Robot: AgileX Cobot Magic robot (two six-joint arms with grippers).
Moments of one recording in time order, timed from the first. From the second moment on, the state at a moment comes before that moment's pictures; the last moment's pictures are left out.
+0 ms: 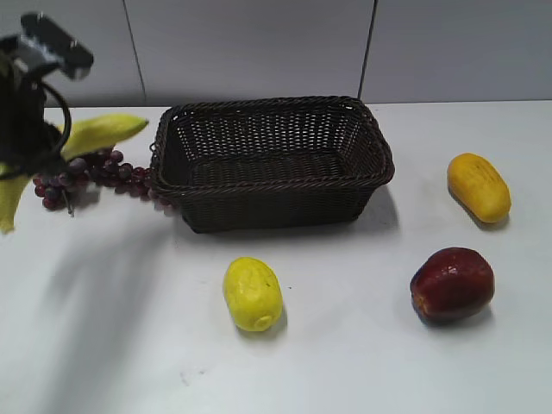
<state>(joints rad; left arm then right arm) -0.35 1.62 -1.06 0.16 0.87 0.23 0.05 -0.01 -0.50 -0.06 1.04 0.04</state>
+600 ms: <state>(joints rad) -0.52 1.92 -1.68 0.26 0.77 0.59 0.05 -0.01 -0.50 -0.06 1.04 0.04</state>
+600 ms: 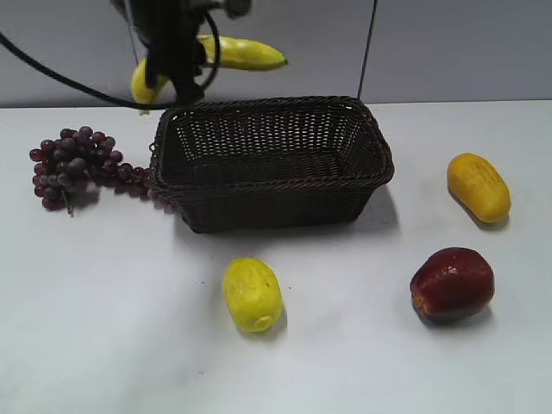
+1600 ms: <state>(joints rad) -0.64 2.04 -1.72 0.32 0.70 0.50 0.05 -0.01 -0.50 -0.06 1.04 0.04</state>
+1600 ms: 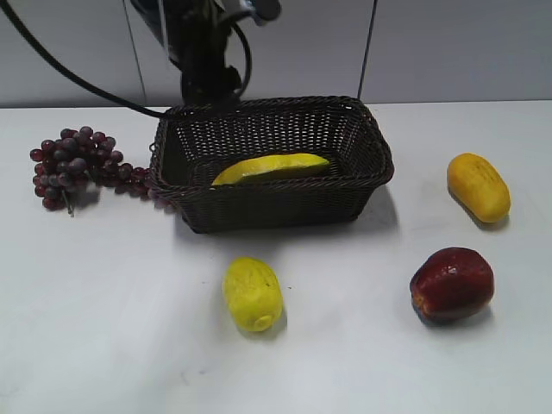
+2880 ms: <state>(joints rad) -0.21 1.47 -1.25 -0.06 1.22 0.08 0.05 -0.01 -0.50 -0.06 1.04 0.04</state>
